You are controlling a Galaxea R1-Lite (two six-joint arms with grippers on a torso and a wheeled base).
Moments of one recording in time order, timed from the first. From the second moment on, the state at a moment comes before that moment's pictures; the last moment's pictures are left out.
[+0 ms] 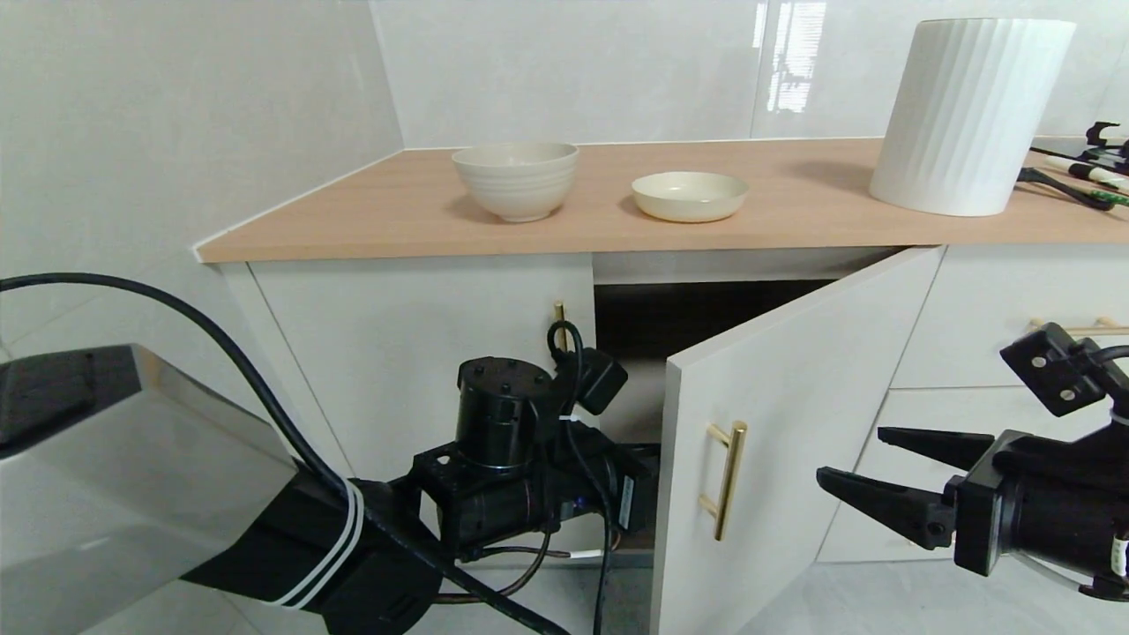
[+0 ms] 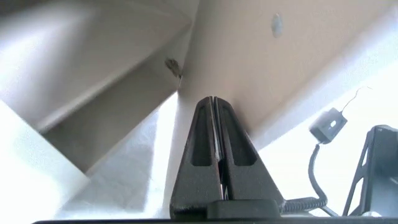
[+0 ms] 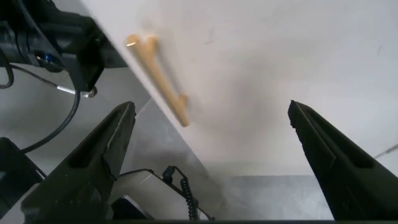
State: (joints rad) left arm -0.73 2.02 -0.81 -0.89 -0.29 -0.18; right arm 0.49 1.27 -0.44 -0.54 0.17 0.12
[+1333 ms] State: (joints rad) left arm -0.77 2.10 -0.98 -0.78 -0.29 -0.18; right arm 0.49 1.14 -0.49 -0.53 0.13 0.12
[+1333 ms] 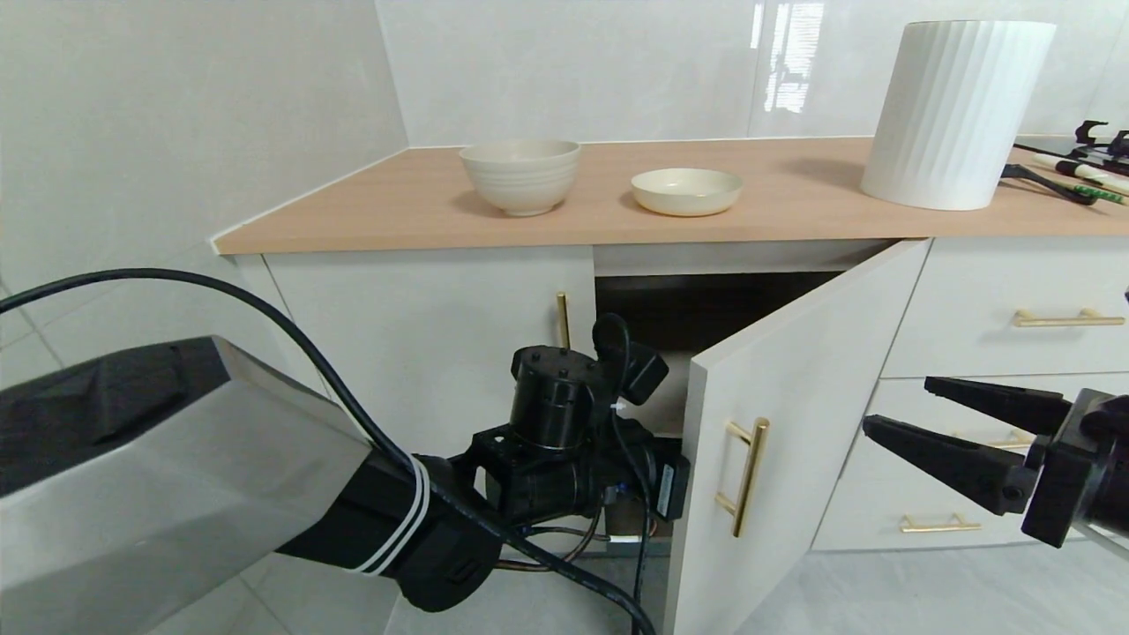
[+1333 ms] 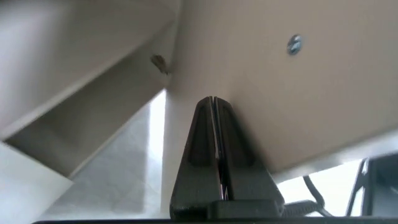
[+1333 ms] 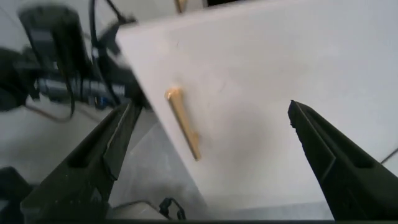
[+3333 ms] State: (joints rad) left arm -1.20 2.13 -1.28 -0.58 -0.13 -0.26; right arm 0.49 0.92 -0.60 -0.45 0.15 0.13
